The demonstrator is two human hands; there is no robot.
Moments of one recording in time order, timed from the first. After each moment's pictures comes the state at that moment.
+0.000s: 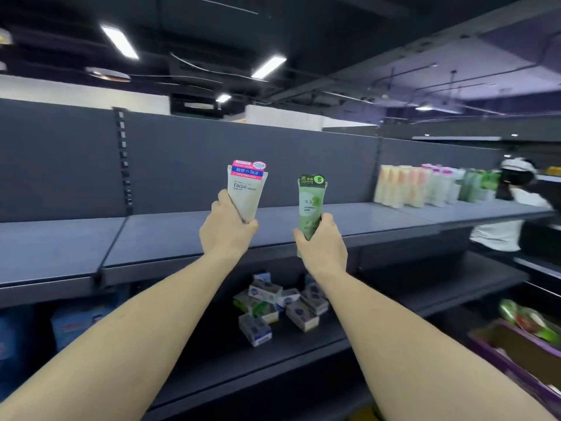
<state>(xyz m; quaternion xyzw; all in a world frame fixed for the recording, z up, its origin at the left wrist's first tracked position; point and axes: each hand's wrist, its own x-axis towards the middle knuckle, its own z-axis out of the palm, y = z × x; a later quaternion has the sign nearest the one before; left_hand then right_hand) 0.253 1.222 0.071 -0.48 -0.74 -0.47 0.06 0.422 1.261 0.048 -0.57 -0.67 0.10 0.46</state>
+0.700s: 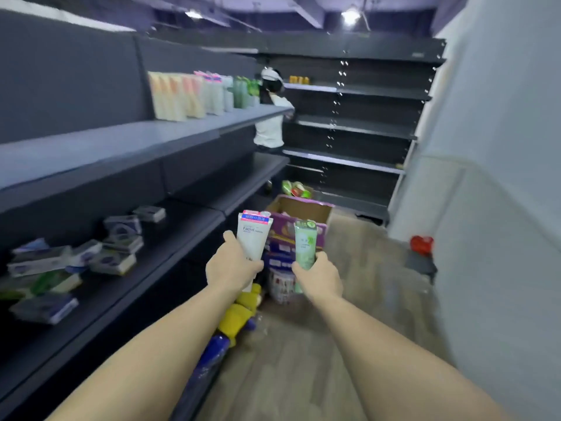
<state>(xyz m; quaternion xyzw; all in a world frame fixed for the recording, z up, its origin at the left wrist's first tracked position) 0.556 1.143 -0.089 -0.77 -0.55 -0.24 -0.21 0.707 1.055 -0.124 -0.87 -0.31 0.11 0.36</state>
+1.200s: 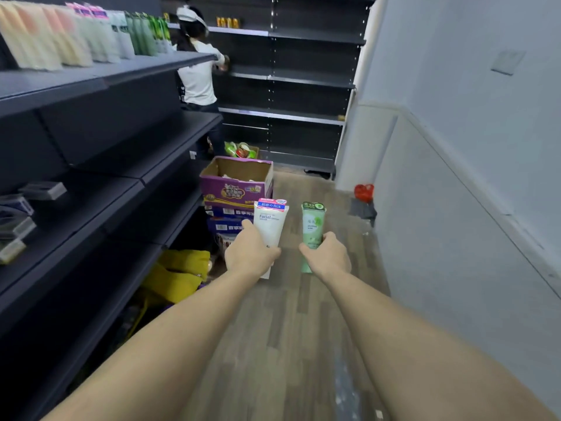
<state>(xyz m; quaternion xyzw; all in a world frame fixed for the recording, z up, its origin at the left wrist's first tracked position) 0.724 1.003 -0.142 -0.83 -0.47 -0.15 -0.26 0.843 0.897 -0.162 -0.92 -0.18 0.11 0.34</state>
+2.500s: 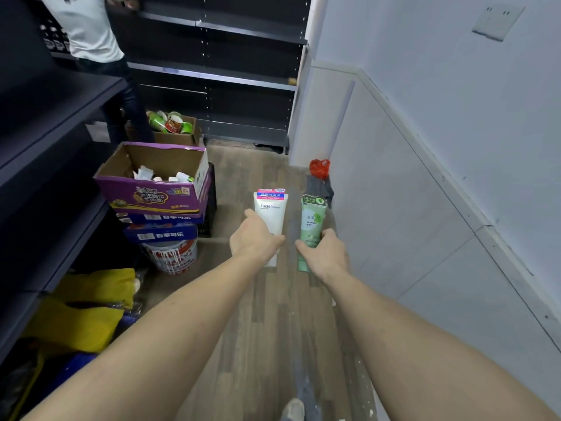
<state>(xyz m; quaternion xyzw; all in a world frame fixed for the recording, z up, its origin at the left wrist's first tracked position) 1.057 1.098 -0.187 -0.85 -0.41 -0.06 -0.32 1.127 0.967 -0.204 -0.94 -0.09 0.10 0.30</state>
